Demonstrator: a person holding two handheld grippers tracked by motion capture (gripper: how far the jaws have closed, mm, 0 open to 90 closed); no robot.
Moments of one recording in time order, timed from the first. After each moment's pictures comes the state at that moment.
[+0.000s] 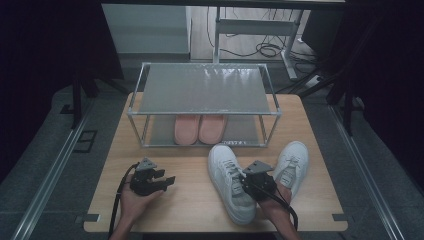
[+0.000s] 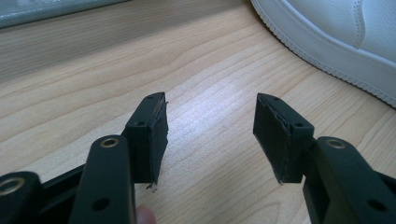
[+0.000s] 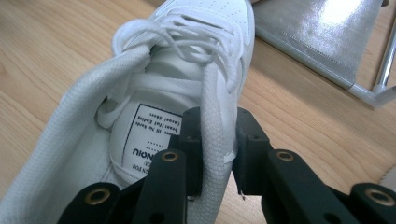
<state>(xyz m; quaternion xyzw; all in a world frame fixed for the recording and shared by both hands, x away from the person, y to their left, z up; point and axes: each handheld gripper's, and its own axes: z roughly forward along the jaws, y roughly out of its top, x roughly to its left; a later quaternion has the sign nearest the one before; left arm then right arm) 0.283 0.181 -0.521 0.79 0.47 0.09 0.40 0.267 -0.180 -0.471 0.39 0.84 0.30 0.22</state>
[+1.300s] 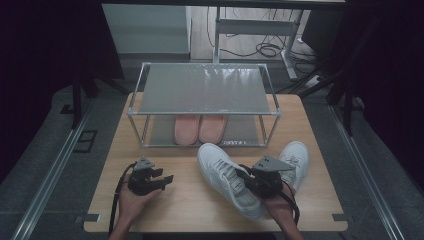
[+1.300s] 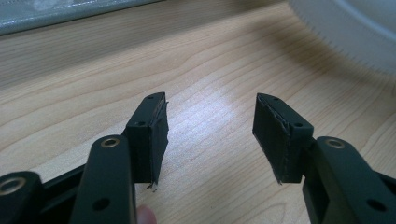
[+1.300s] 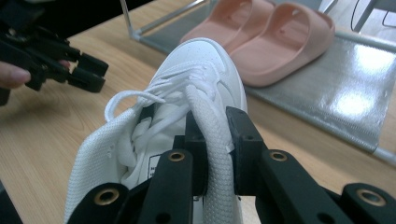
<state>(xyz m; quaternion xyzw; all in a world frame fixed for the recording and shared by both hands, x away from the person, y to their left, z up) 0.283 0.185 -0.519 0.78 0.47 0.09 0.40 0.255 -0.188 -0.429 0.37 0.79 0.45 0.19</state>
